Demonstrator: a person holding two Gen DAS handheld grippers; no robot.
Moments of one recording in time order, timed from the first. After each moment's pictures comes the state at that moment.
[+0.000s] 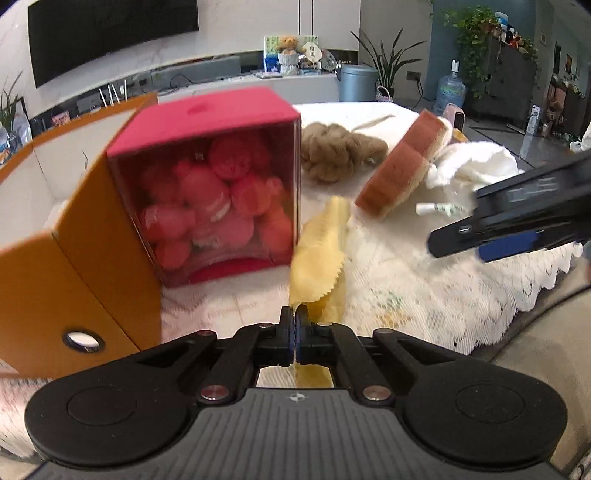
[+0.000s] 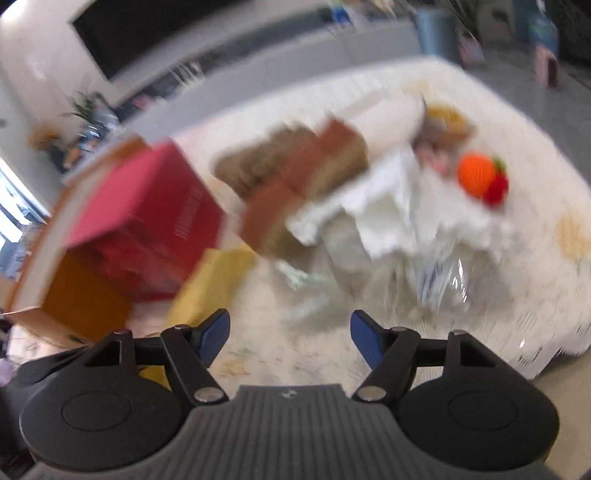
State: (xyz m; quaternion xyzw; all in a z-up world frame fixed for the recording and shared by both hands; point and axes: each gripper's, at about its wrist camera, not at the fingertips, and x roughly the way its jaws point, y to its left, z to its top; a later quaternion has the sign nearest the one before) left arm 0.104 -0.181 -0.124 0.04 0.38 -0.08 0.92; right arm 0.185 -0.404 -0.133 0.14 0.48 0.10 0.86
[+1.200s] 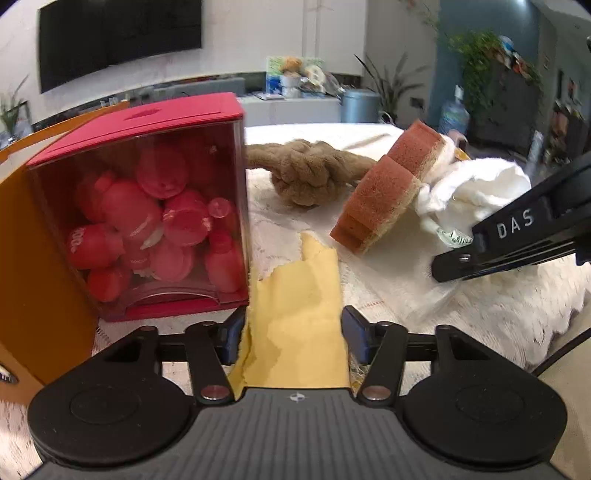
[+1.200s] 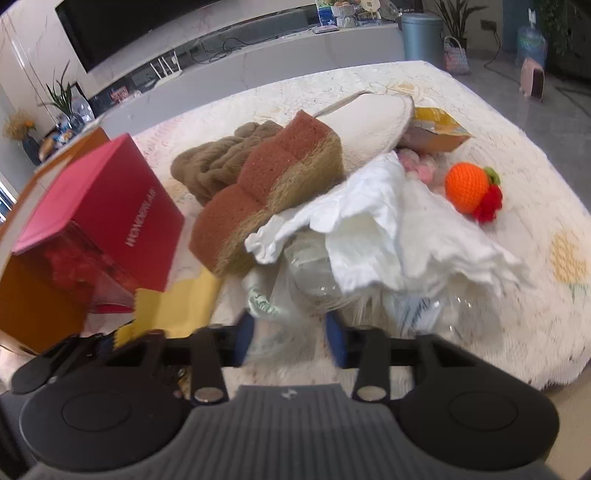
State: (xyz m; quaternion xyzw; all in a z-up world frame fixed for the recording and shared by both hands) left arm 0.143 -0.214 -0.151 0.01 0.33 -0.06 0.94; right arm 0.206 -0.398 -0.137 0.09 0.46 0.08 0.88
